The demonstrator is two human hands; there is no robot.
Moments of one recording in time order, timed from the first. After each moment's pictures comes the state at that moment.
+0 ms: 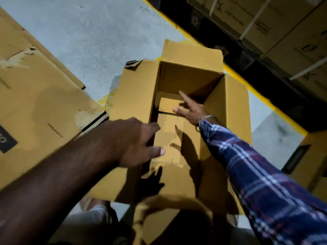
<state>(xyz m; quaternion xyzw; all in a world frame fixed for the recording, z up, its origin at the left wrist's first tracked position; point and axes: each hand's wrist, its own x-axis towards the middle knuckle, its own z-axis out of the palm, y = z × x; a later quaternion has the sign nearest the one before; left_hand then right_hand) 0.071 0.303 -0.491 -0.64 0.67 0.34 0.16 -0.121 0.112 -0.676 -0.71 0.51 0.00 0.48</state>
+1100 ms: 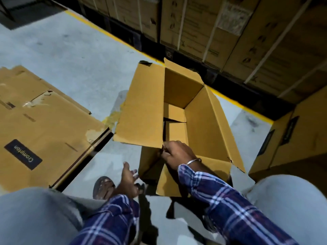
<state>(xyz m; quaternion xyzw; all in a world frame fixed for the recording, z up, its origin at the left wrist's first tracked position) 0.012 0.448 -0.693 -0.67 -0.18 0.62 -0.38 -0.164 0.355 -0.532 -0.81 0.49 0.01 0.33</state>
